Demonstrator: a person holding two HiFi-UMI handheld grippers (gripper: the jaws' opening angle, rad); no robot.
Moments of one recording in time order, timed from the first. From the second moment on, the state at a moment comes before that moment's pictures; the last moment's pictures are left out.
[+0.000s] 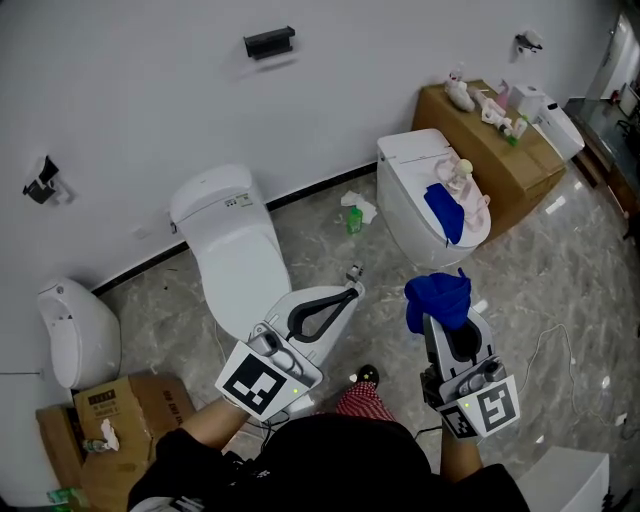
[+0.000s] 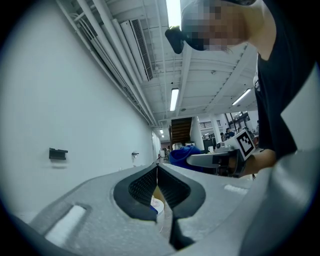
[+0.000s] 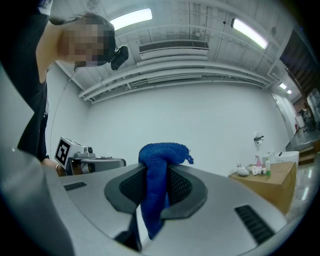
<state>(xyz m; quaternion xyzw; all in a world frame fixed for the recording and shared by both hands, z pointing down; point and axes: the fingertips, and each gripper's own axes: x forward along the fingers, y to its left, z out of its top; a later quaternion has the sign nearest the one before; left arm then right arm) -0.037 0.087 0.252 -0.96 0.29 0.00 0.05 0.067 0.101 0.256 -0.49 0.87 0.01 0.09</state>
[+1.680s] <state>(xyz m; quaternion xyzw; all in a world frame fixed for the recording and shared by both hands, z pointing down) 0.026 -0.044 0.273 -0.95 0.29 -0.03 0.04 0.112 -0.036 0.273 -0.44 0.89 -0.01 0.11</state>
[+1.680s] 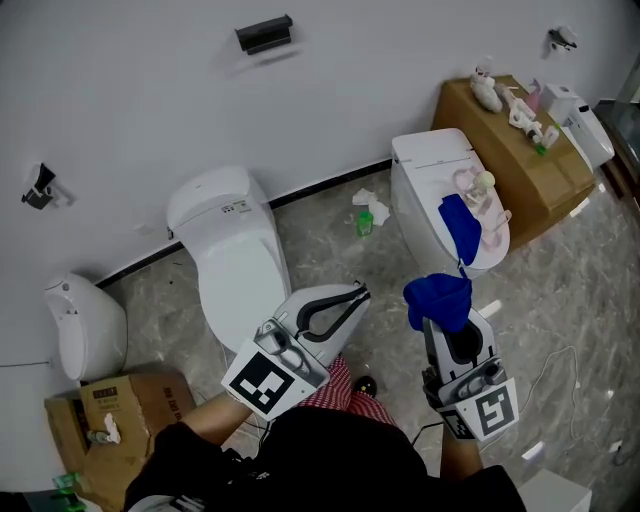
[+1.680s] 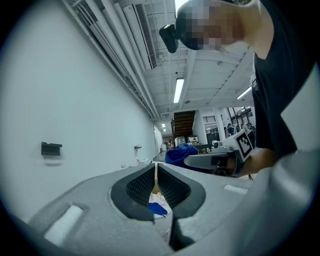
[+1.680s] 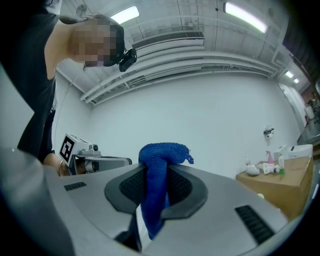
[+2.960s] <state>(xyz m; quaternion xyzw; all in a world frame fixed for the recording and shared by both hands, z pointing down) 0.008 -0.133 0.379 -0.96 0.28 -0.07 -0.02 0.097 -0.116 0.377 -0.49 0.87 -0.07 0.05</state>
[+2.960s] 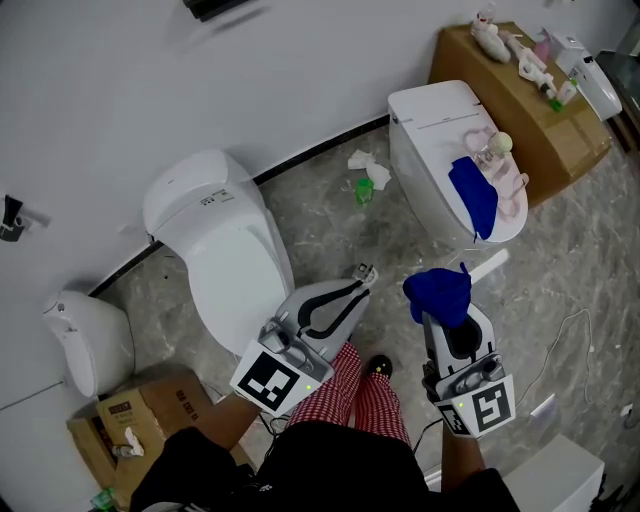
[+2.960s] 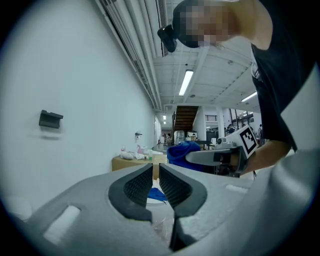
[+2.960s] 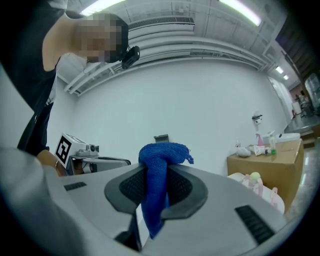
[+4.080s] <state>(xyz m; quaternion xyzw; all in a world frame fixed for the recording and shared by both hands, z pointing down) 0.029 -0.175 0.506 -0.96 0.25 -0.12 -0.03 0.110 -0.150 0.486 -0.53 0.84 -0.09 0.02</state>
